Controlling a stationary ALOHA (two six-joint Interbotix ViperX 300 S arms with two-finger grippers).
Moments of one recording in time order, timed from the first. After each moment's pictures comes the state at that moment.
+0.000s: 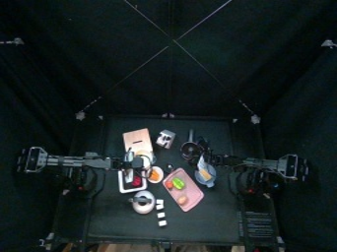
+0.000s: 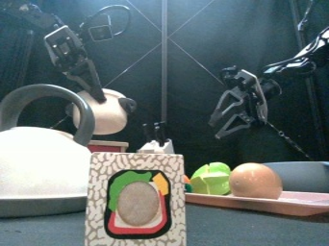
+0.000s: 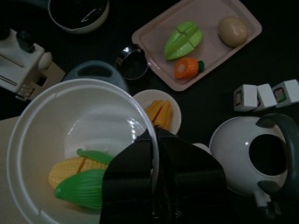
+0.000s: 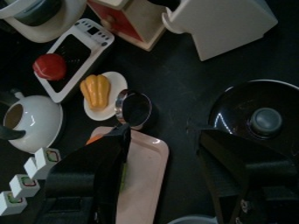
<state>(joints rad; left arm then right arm) 0.03 -0.40 0.78 0.12 0.42 -0.04 -0.37 -0.33 0.99 -0.65 -0.17 1.09</state>
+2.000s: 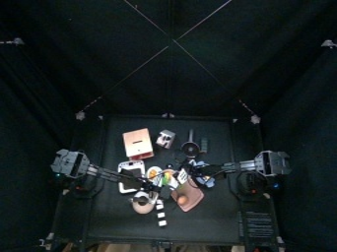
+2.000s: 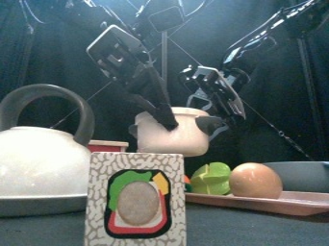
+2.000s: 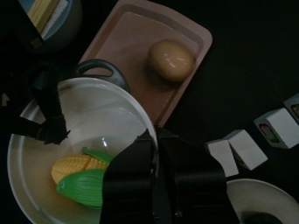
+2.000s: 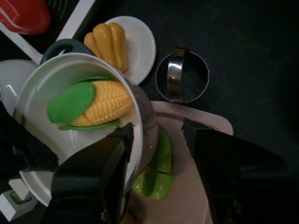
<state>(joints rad) -0.19 0.10 0.47 0.30 0.29 -0.04 -0.06 -0.02 0.64 -0.44 0.28 1.10</state>
